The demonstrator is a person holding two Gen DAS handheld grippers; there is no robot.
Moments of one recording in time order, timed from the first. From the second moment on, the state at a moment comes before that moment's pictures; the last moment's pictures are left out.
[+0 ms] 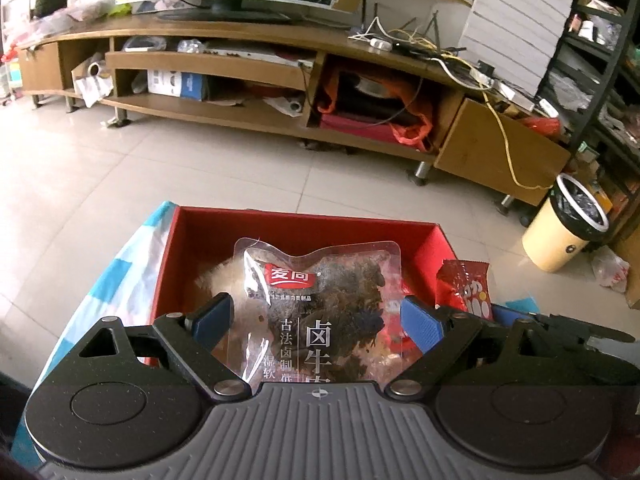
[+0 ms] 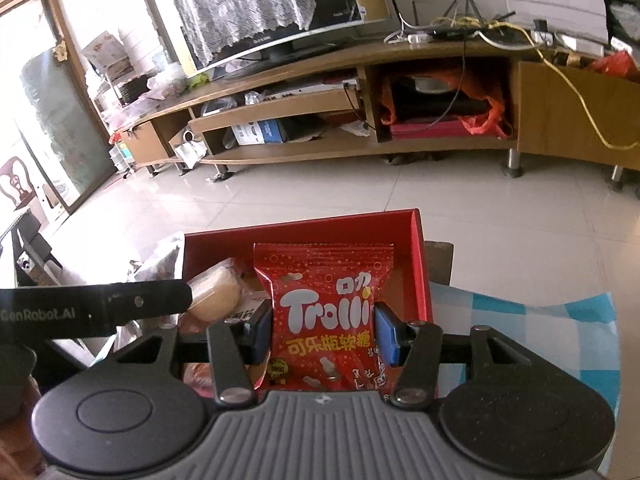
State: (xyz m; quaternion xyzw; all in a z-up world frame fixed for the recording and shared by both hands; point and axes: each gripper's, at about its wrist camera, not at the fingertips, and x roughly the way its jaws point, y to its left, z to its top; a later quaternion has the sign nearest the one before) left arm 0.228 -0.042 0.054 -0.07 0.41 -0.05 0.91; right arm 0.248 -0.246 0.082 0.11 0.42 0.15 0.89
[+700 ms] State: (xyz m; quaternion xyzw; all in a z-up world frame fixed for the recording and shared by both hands) left arm 0.241 -0.026 0.049 -0.11 0.42 -0.07 0.90; right arm 0.267 -0.240 0.068 0.11 0.42 0.14 0.89
